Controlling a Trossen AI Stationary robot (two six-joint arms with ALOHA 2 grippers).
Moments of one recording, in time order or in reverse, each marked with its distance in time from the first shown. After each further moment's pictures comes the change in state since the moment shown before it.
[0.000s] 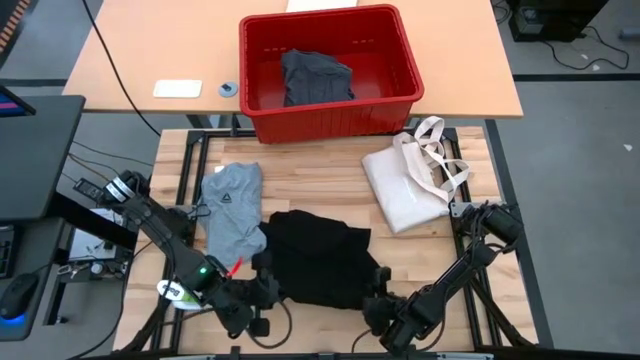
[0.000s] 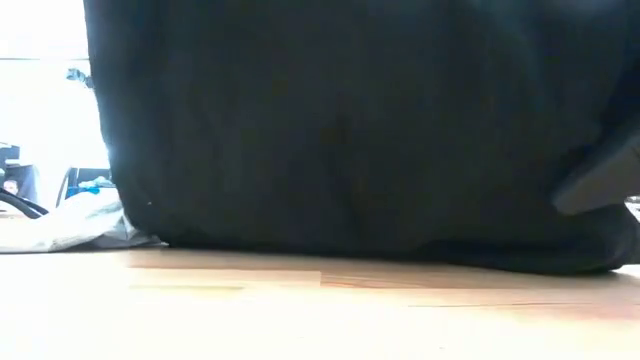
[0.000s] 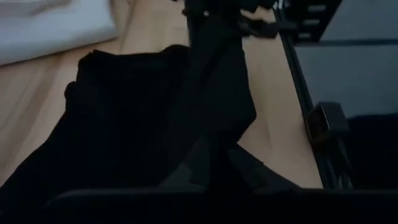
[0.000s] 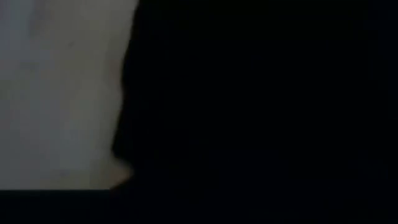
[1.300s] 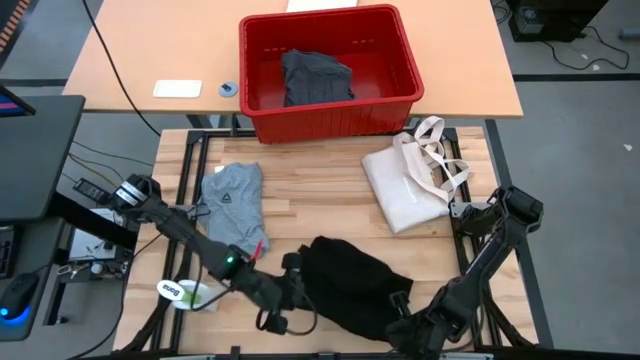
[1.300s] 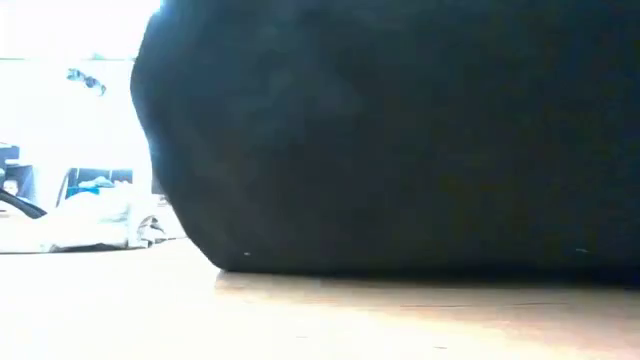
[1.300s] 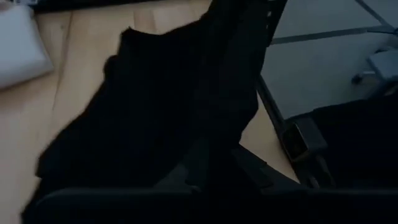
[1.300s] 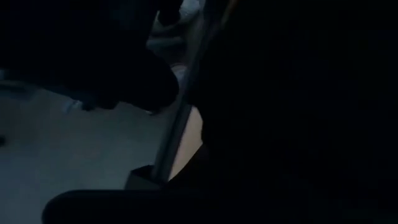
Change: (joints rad) left arm 0.162 0.086 0.000 0.257 0.308 0.274; right arm 0.077 -0.211 0.102 -0.080 -0.666 -0.037
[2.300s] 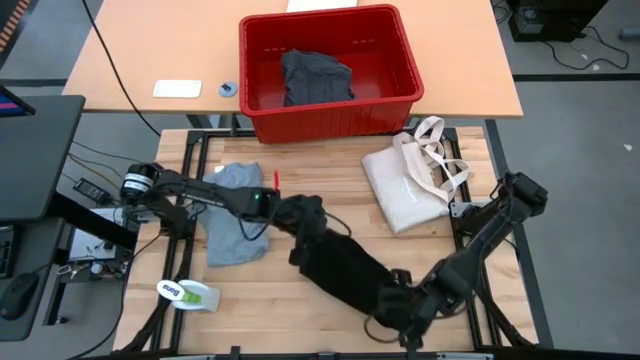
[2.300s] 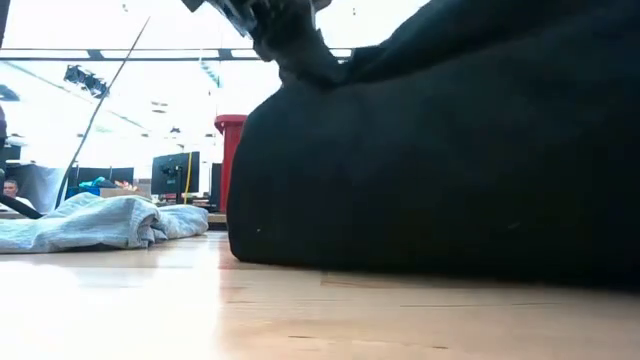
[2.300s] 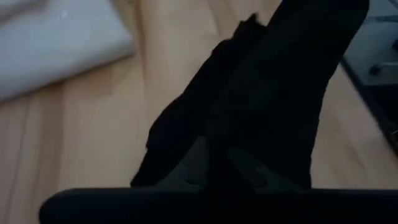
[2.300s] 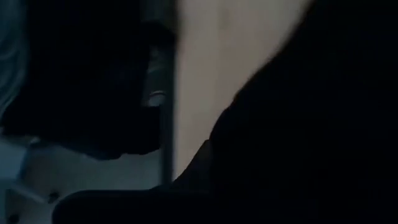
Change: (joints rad) left arm 0.485 -0.004 0.000 -0.063 0.393 0.272; right arm -0.116 -0.123 -0.001 -0.089 -0.037 0.224
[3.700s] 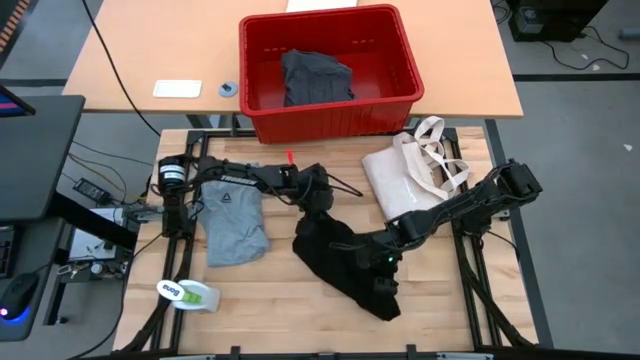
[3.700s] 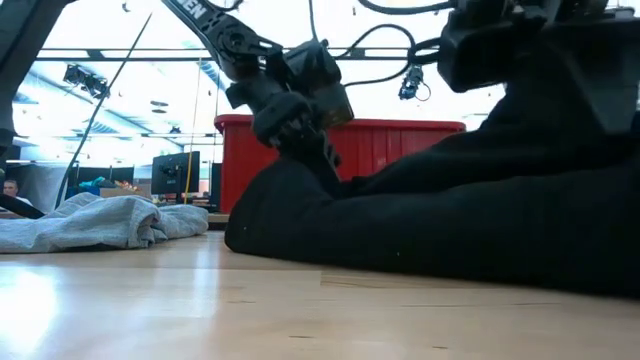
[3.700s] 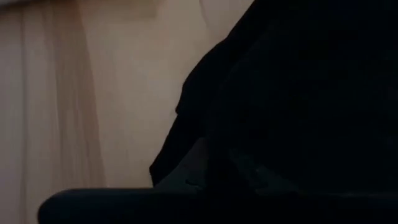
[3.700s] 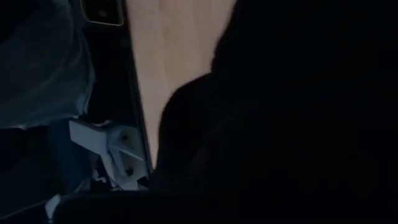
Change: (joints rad) left arm 0.309 0.250 0.000 0.024 0.288 0.261; right arm -0.476 -0.032 -0.379 0.326 -0.621 -0.168
